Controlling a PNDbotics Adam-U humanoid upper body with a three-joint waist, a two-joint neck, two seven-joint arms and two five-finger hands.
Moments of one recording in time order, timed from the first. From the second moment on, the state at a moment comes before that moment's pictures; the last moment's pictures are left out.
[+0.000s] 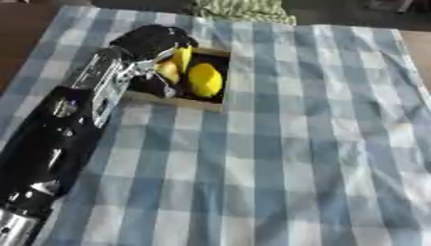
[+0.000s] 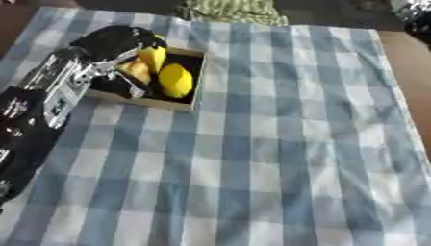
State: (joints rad) left arm -1.14 0.16 -0.28 -0.98 -1.18 -0.25 -0.27; right arm -0.43 -0.61 -0.22 -1.96 -0.18 -0.08 0.22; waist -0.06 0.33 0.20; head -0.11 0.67
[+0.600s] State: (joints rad) left arm -1.06 0.31 -0.24 -1.52 -0.62 -0.14 -0.30; right arm -0.43 -0.61 -0.23 -1.96 -0.18 -0.08 0.21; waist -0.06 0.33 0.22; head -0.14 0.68
